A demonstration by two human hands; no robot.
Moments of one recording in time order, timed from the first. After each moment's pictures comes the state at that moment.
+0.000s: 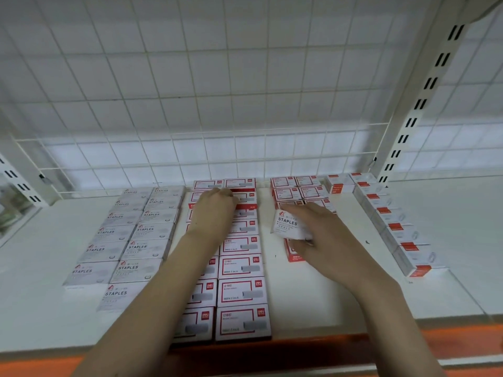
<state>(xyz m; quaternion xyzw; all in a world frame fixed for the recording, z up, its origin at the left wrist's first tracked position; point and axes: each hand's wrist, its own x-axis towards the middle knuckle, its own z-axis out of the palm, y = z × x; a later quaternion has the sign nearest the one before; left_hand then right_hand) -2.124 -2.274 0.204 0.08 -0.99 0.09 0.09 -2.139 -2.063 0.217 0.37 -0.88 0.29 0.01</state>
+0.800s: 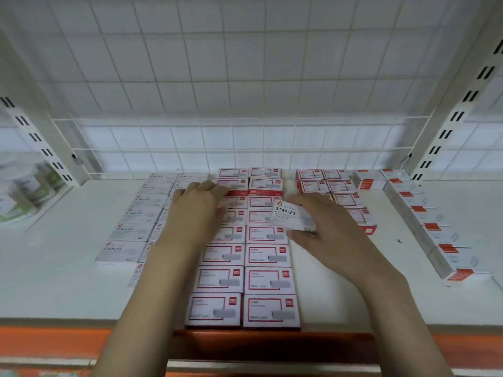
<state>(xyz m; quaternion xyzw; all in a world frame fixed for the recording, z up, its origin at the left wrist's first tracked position) -2.057 -2.310 0.218 0.15 -0.98 -0.03 0.14 -2.126 -2.097 0.219 0.41 -0.87 0.28 0.03</state>
